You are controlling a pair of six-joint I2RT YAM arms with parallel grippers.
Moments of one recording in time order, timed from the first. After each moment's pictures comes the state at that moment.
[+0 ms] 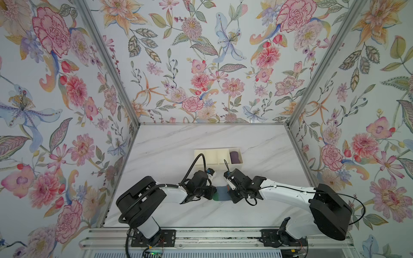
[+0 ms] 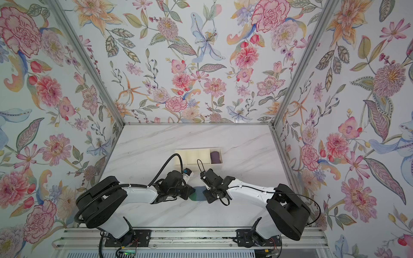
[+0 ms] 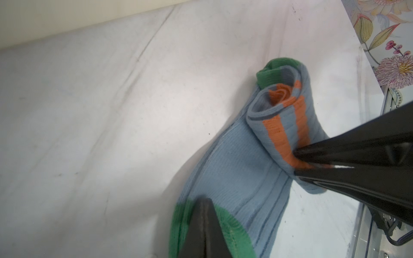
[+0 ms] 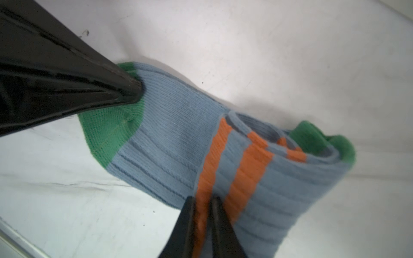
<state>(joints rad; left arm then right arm) -0.81 1.63 0.56 0.28 0.27 -0.43 0.90 1.45 0.76 -0.50 0.00 0.28</state>
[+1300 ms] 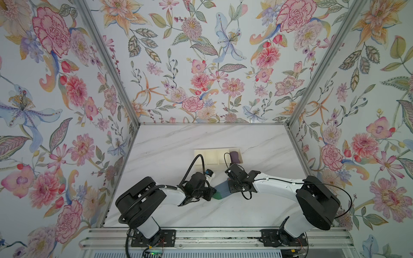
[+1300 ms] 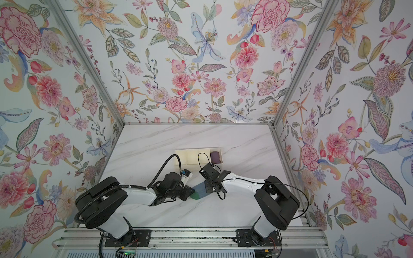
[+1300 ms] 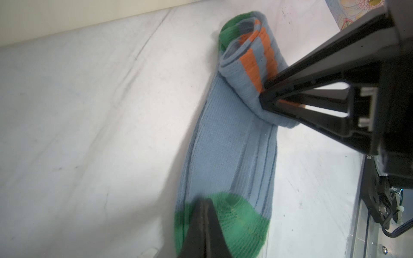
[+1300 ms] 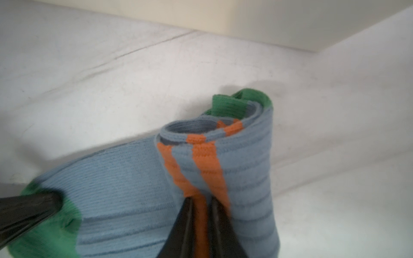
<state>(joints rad) -0.80 1.62 0.50 0.37 0.29 -0.43 0.84 1.58 0.84 -0.47 0.20 0.53</state>
